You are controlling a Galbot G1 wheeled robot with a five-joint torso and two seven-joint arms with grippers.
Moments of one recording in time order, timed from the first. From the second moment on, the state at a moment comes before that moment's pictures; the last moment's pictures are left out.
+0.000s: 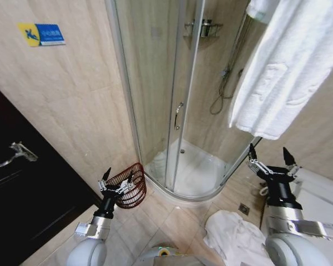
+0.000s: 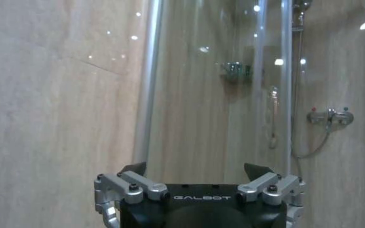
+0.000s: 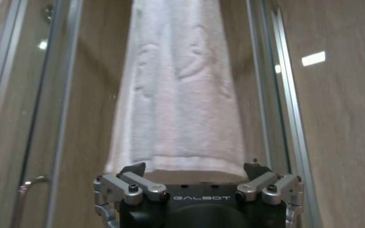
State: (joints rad) left arm 1.74 -1.45 -0.61 -2.20 -0.25 -0.26 0.22; right arm -1.78 1.46 0.91 2.50 0.36 0.18 0.03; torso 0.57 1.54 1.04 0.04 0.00
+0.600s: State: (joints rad) left arm 1.74 -1.45 -0.61 -2.20 -0.25 -0.26 0.22; right arm -1.73 1.32 0.96 2.50 0.52 0.25 -0.18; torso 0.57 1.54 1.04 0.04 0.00
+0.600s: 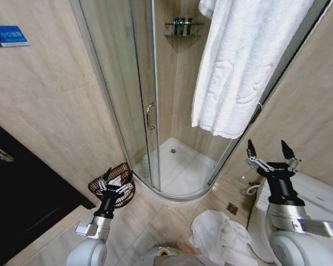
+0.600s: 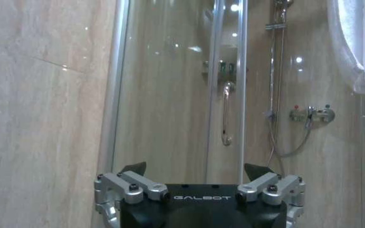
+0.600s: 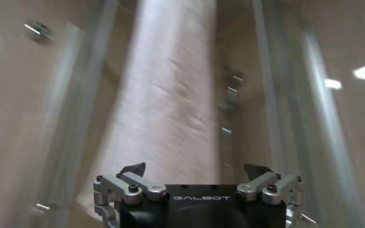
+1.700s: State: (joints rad) left arm 1.74 -1.45 -0.61 -2.20 -0.25 -0.26 0.22; right arm -1.08 0.38 1.33 2.20 1.21 0.02 -0.04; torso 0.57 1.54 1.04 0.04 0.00
